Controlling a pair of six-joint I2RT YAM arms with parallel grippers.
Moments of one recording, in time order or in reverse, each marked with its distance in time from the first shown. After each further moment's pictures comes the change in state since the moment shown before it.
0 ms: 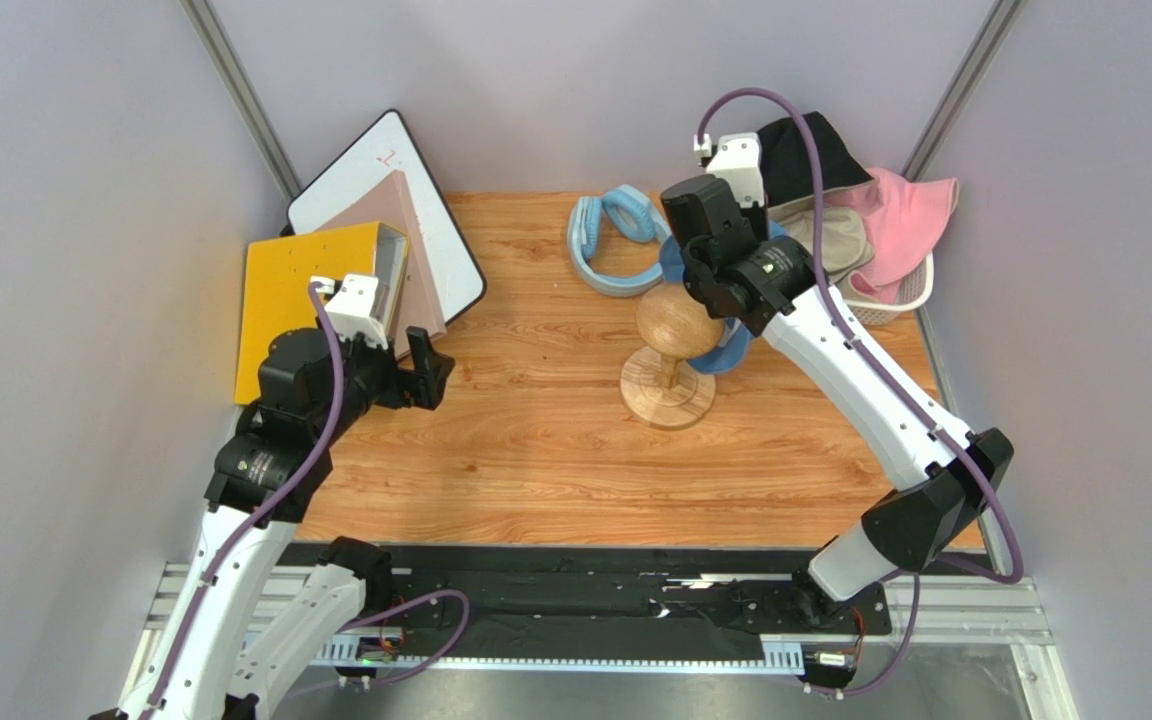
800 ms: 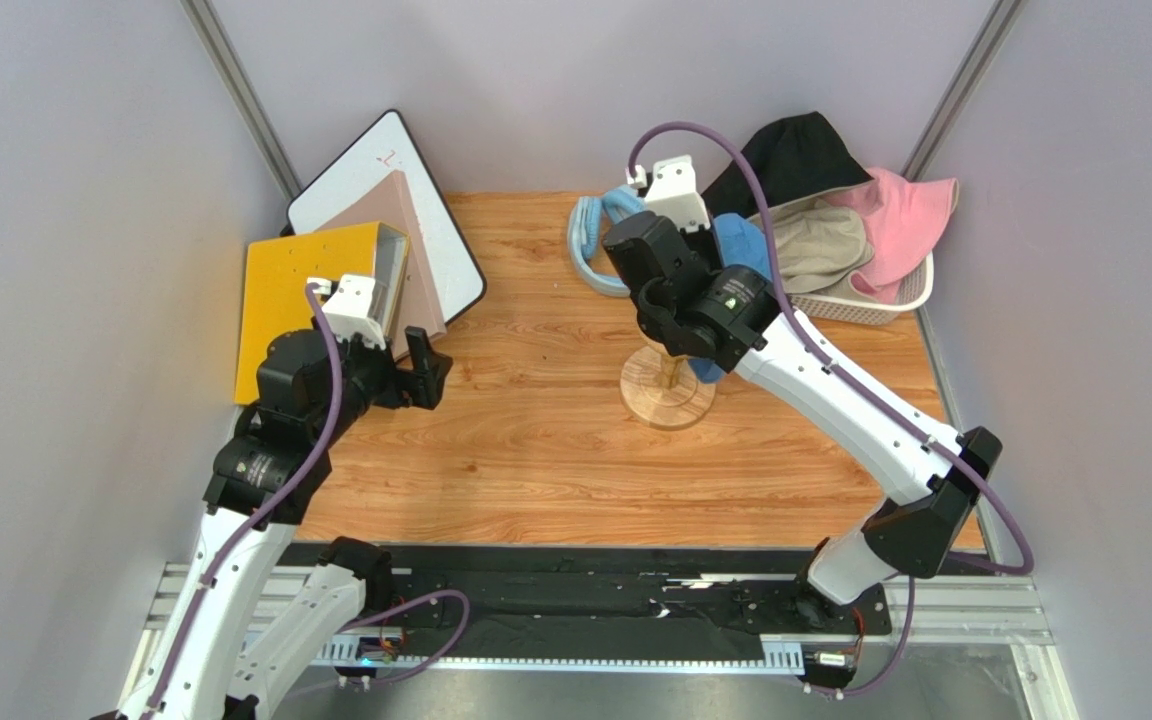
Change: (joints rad) left arm 0.000 -0.007 0.000 -0.002 -0.023 0.000; right arm 0.230 0.005 0.021 -0.009 0.129 -0.038
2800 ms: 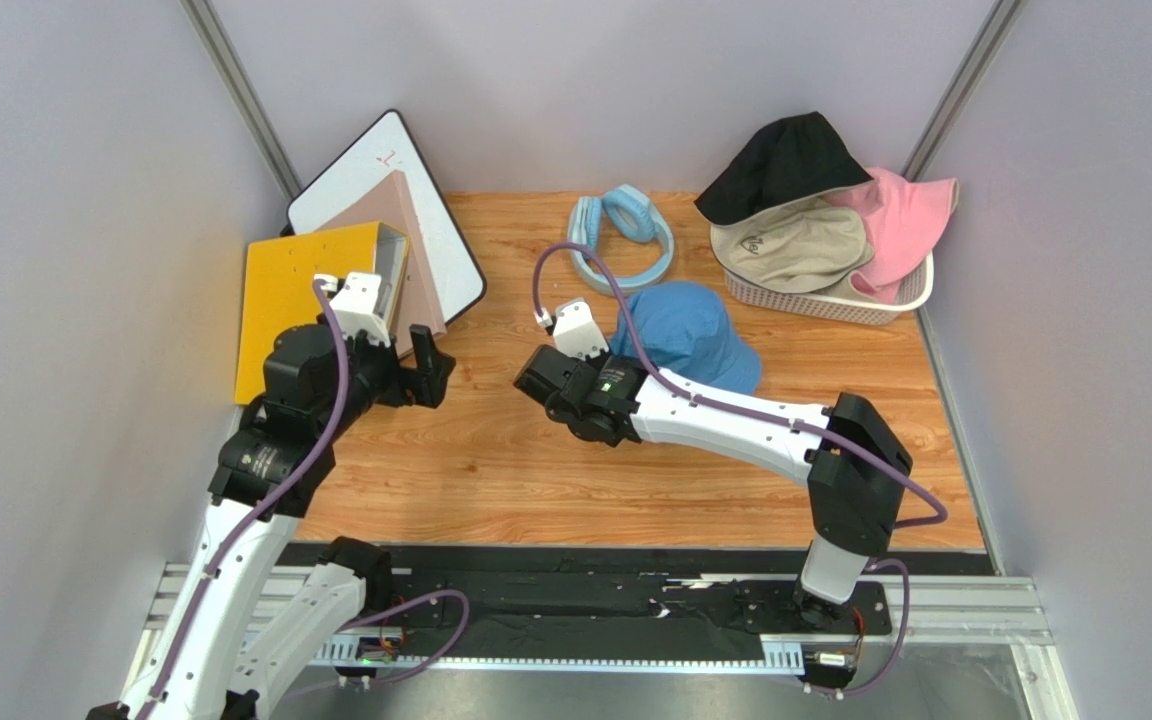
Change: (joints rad) left arm 0.000 0.020 0.000 -0.001 0.007 0.000; right arm 0.230 0.189 -0.330 0.064 -0.319 0.345
